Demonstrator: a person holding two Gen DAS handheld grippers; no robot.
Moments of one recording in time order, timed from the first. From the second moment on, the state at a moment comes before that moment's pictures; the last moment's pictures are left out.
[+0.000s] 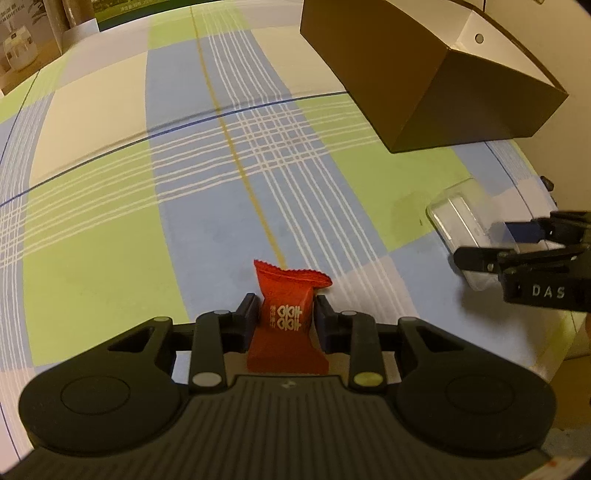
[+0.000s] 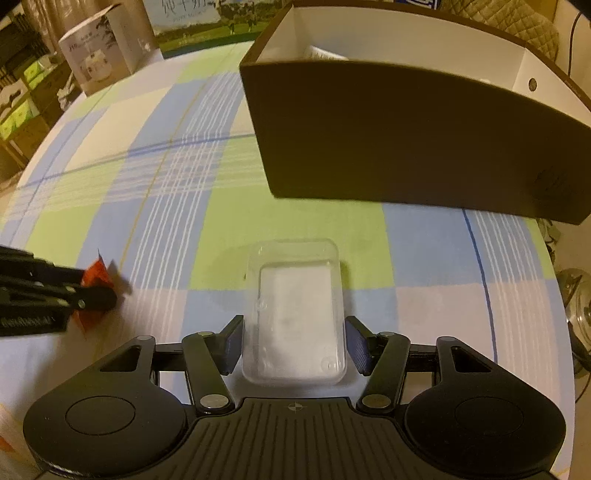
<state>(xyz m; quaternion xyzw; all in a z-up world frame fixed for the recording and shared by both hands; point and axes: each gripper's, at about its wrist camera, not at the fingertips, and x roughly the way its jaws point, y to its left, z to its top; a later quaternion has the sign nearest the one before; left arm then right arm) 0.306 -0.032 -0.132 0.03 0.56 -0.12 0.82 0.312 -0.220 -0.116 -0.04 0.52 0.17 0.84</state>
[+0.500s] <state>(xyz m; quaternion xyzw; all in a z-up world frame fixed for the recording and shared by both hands) 0.303 -0.048 -0.127 0.03 0.56 -0.10 0.82 0.311 -0.227 -0.111 -0.05 0.51 0.20 0.84</state>
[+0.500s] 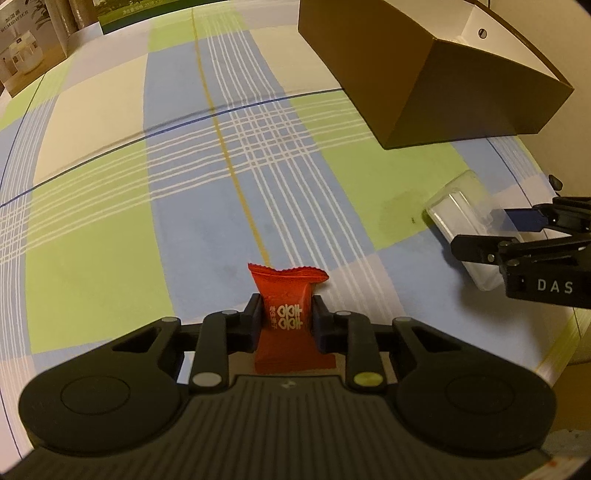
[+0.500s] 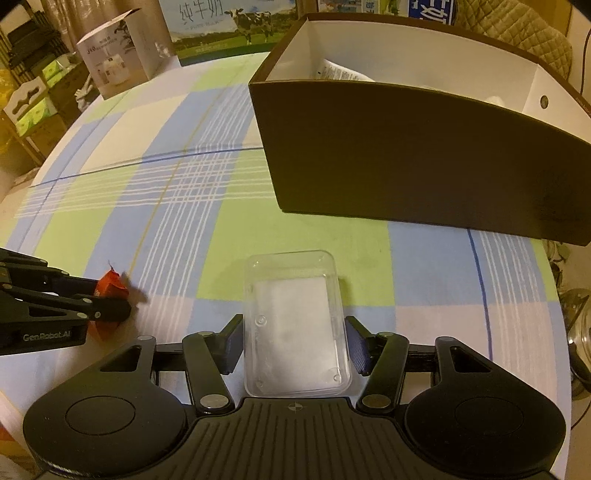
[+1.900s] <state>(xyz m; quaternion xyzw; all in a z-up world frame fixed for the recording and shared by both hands) 0.369 -0.188 0.012 0.03 0.43 -0.15 0.89 0.370 -0.364 0.025 0.02 0.40 0.23 0.88</state>
